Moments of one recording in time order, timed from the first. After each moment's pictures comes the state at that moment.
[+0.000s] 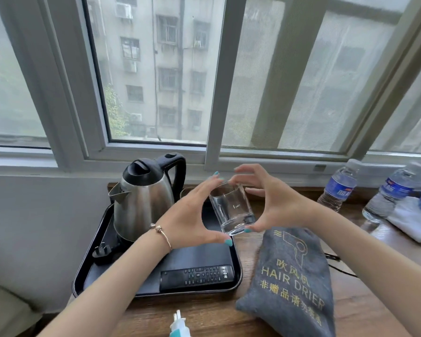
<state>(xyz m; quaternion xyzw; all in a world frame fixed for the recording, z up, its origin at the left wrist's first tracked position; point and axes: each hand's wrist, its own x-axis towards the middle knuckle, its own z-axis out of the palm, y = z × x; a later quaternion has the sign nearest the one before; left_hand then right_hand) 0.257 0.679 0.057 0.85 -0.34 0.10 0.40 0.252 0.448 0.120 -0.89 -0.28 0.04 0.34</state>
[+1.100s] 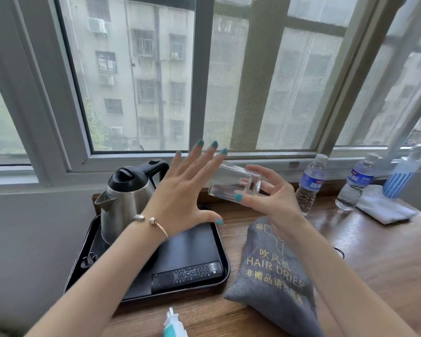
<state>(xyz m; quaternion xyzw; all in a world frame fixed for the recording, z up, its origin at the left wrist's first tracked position) 0.241 0.670 0.113 0.84 -0.40 0.32 0.18 0.190 0.455 0.117 -0.74 -0.04 -0.13 0.66</state>
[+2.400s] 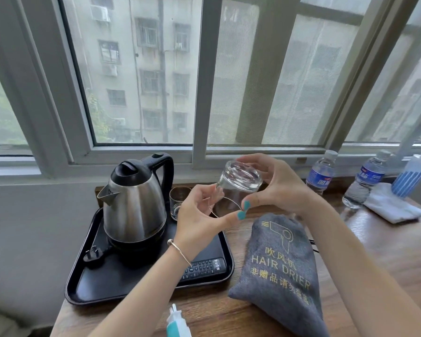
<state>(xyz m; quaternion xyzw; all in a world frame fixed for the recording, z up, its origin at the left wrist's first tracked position) 0.216 0.628 0.057 0.65 -0.14 0.06 0.75 0.221 0.443 0.147 -0.86 -0.19 -0.05 0.47</state>
